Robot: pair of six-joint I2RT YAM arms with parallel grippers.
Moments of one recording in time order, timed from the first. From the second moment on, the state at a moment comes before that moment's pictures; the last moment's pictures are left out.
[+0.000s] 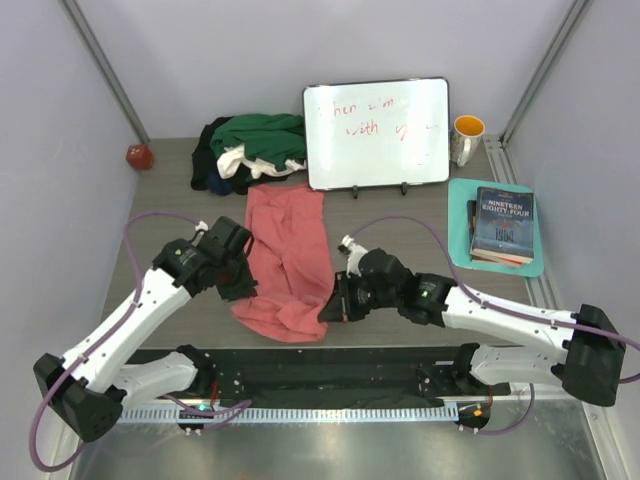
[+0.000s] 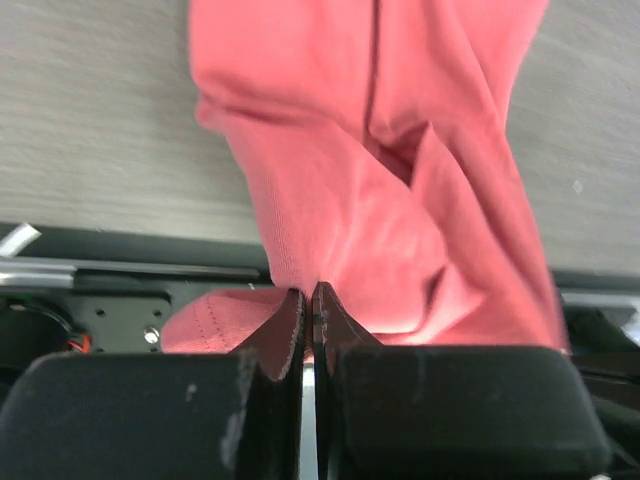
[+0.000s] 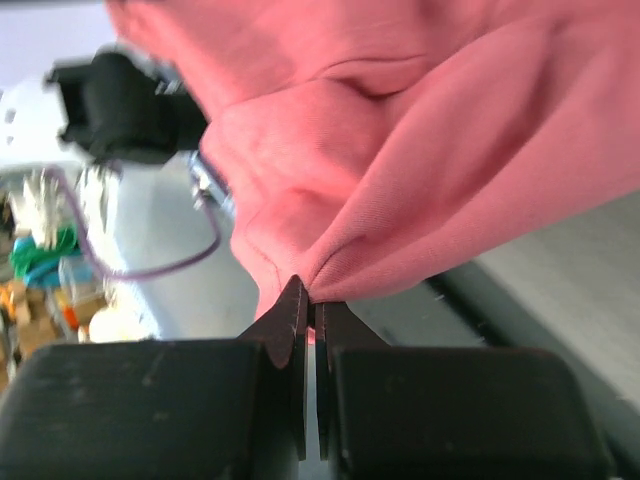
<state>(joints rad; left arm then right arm) -0.62 1.02 1.04 -1.15 -0.06 -0.94 1.06 1.13 0.73 -0.21 -0.25 0.86</state>
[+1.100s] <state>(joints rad) -0.56 1.39 1.12 -1.02 -0.31 -0.92 0.79 1.54 1.01 -0.28 -0.24 0.59</state>
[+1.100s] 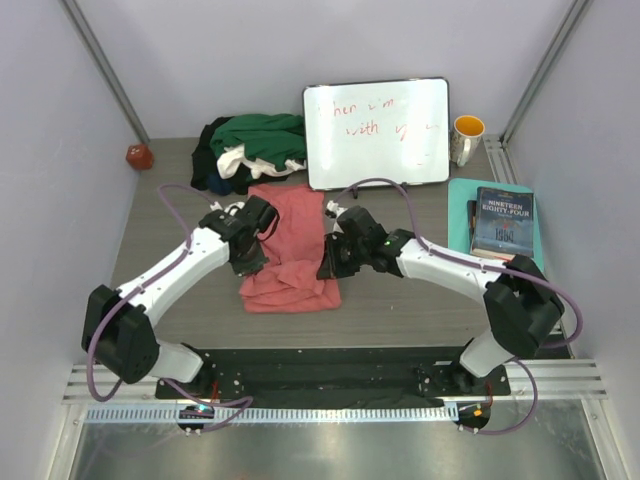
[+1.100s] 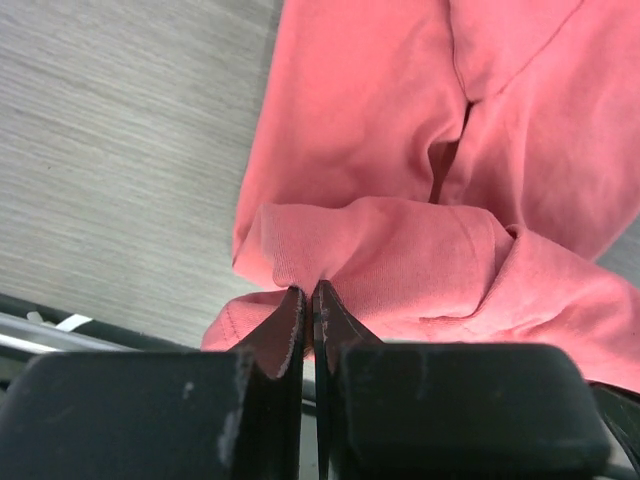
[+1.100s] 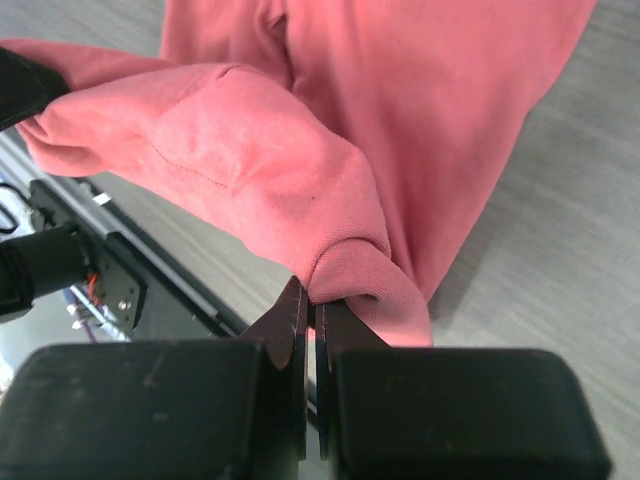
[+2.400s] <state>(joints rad) -0.36 1.69 1.28 -0.93 -0.35 -0.88 0.53 1.92 1.16 0.03 -0.59 0.76</state>
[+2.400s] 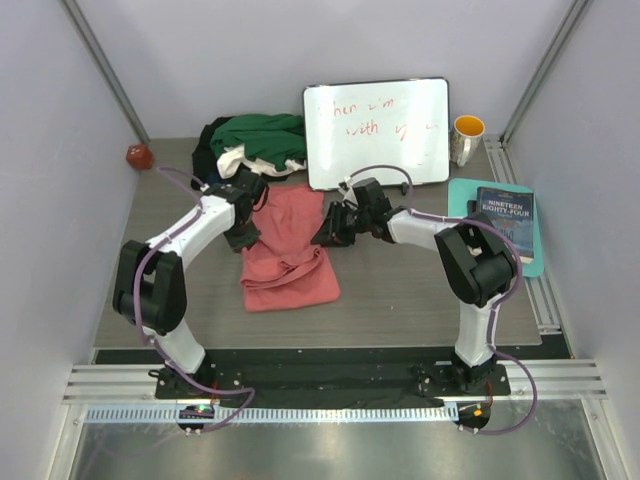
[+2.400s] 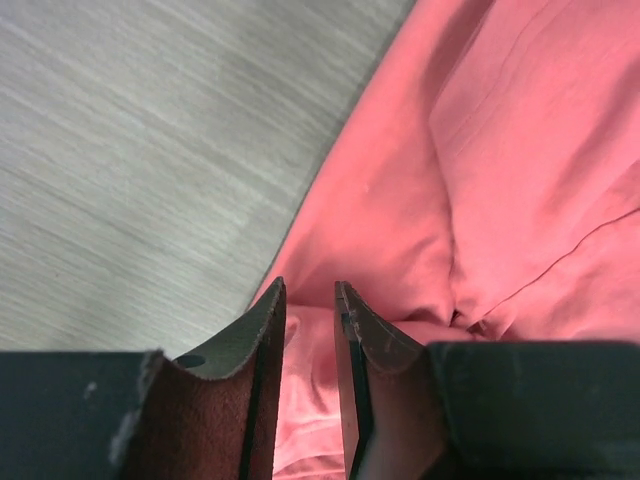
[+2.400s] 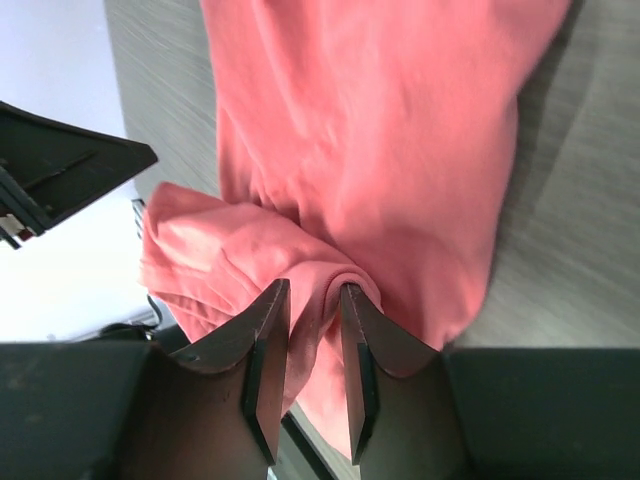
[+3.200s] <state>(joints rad) -0.32 1.40 1.31 -0.88 -0.20 -0.76 0.50 2.00 1.26 0.03 -0.61 0.85</state>
